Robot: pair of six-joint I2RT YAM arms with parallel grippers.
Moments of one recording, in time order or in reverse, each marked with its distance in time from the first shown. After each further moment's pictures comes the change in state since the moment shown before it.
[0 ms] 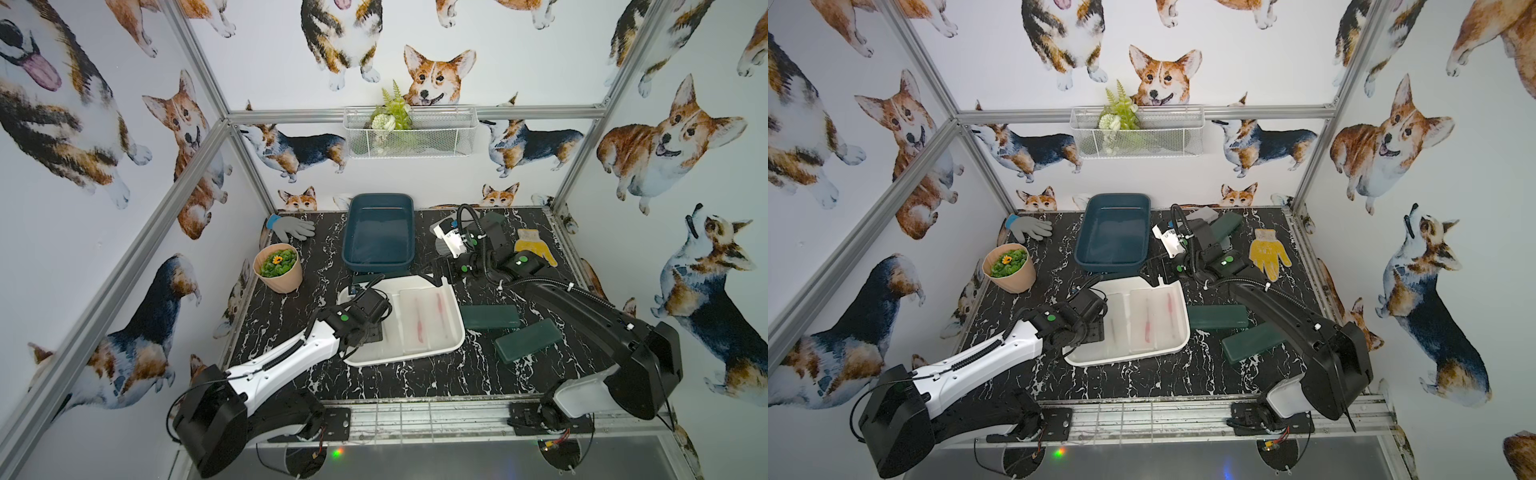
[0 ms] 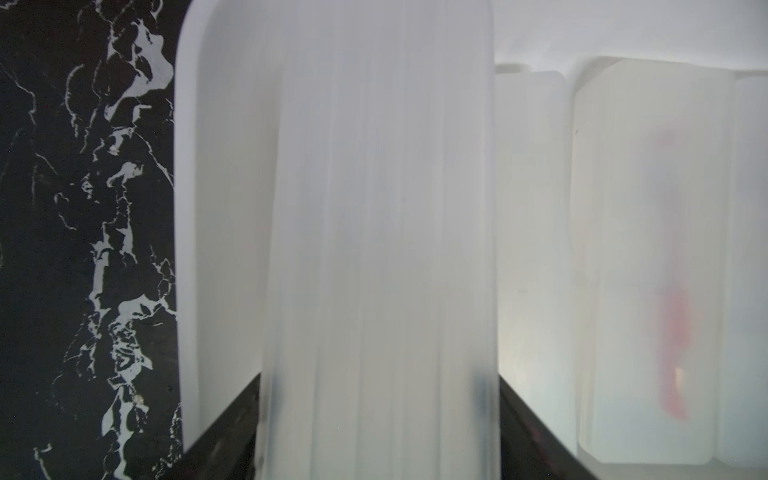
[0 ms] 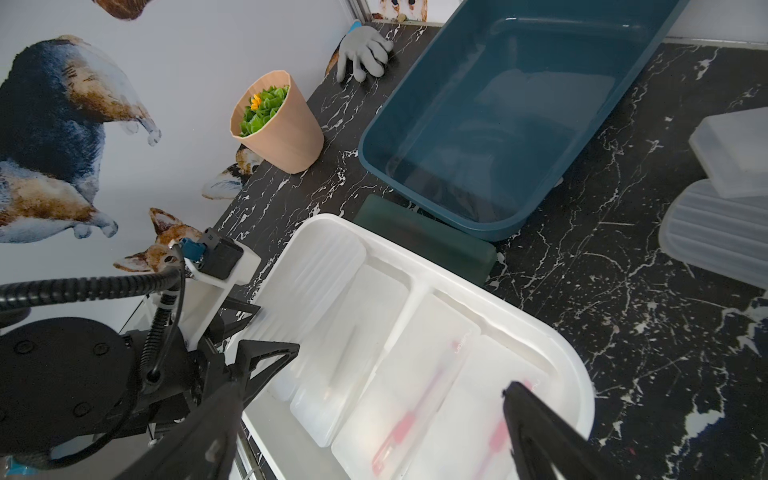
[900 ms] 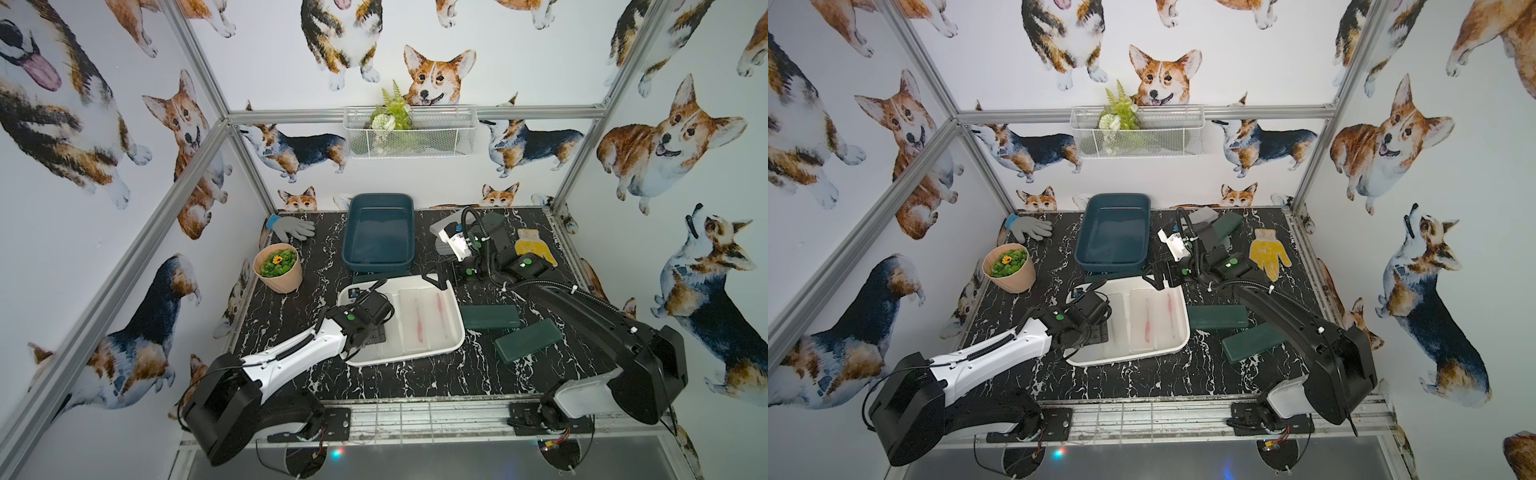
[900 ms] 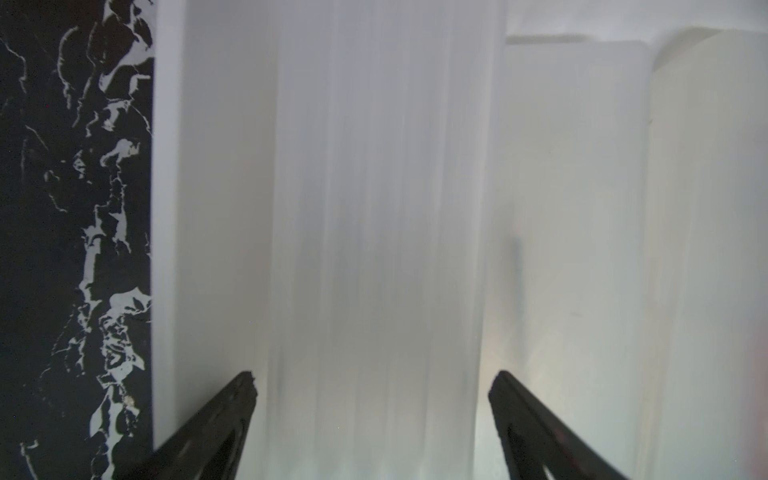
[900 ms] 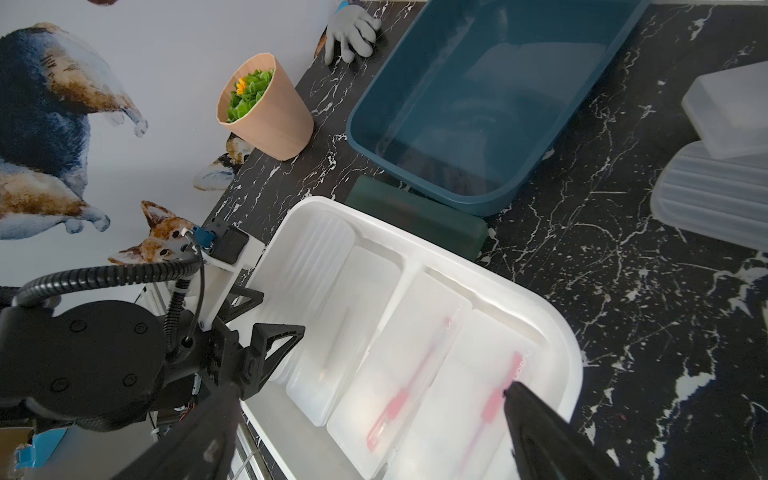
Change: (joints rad) left arm 0.000 0.060 -0.023 0.035 -0.027 -0.042; right arm -0.047 -0.024 -0.045 -0.021 -0.024 0.029
